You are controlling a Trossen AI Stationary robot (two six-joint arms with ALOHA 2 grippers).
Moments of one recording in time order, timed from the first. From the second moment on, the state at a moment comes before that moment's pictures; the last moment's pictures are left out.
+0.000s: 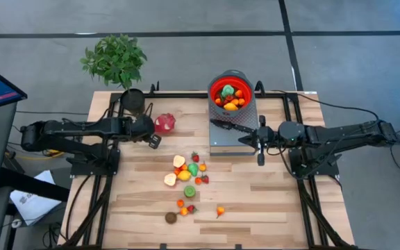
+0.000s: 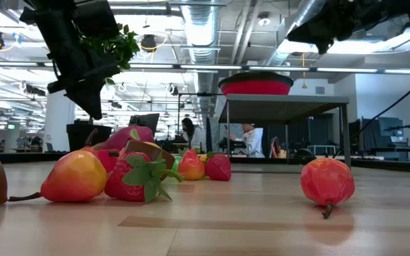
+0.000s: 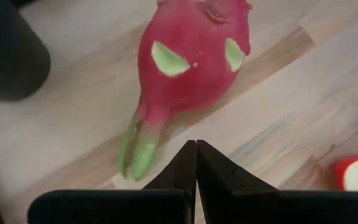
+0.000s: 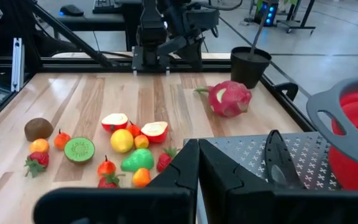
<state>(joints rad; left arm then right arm) 0.22 1.07 0.67 -0.72 -0.40 -0.67 0.06 0.81 0.56 -0.03 0.18 -0.01</state>
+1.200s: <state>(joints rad) 0.23 1.07 0.67 -0.71 -0.49 -0.63 0.06 0.81 0.56 -0.03 0.18 -0.01</state>
